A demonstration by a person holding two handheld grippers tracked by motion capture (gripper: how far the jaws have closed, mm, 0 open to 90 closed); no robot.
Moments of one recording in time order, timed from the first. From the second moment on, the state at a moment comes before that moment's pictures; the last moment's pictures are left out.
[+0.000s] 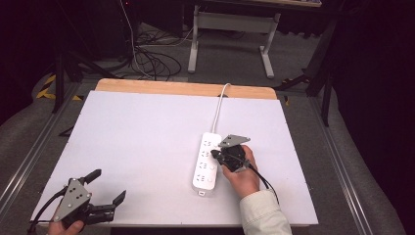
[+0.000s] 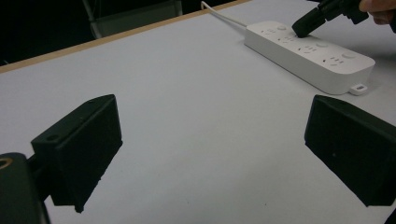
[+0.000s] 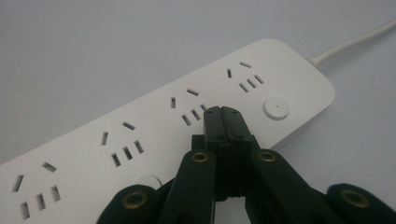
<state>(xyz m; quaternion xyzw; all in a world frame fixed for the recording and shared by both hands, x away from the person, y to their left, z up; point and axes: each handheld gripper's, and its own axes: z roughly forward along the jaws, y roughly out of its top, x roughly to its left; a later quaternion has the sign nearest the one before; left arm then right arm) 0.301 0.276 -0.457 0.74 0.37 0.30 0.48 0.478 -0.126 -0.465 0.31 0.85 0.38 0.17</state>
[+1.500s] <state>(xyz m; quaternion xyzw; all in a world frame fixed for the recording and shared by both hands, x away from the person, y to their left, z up) 0.304 0.275 -0.458 0.74 0.37 0.30 0.48 0.449 -0.133 -0.414 0.27 0.83 0.45 0.18</state>
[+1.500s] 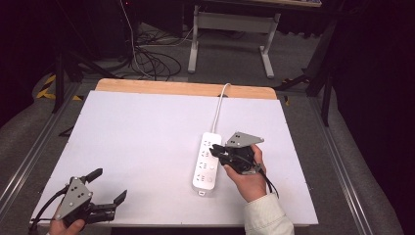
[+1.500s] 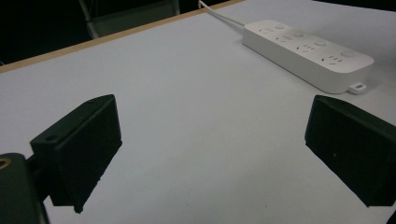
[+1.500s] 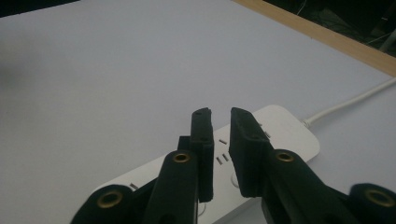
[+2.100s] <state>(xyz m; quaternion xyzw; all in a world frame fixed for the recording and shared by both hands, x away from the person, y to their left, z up) 0.303 0.274 -0.457 0.74 0.36 0.30 0.48 0.433 -0.141 -0.399 0.26 0.83 0.45 0.18</state>
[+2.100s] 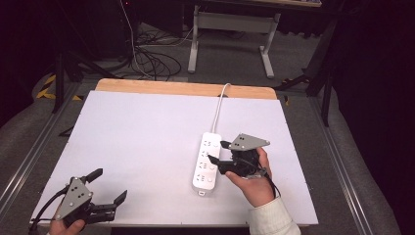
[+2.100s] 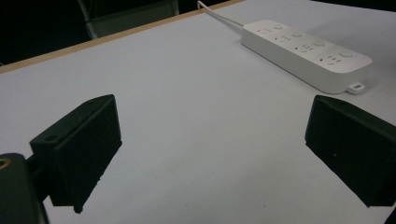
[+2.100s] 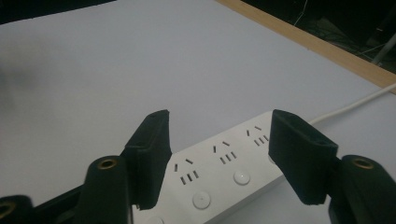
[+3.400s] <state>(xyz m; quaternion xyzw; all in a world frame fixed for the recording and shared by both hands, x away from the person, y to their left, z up) 0.303 0.275 -0.457 0.74 0.36 0.29 0.48 0.393 -0.219 -0.433 0.27 0.83 0.48 0.14</state>
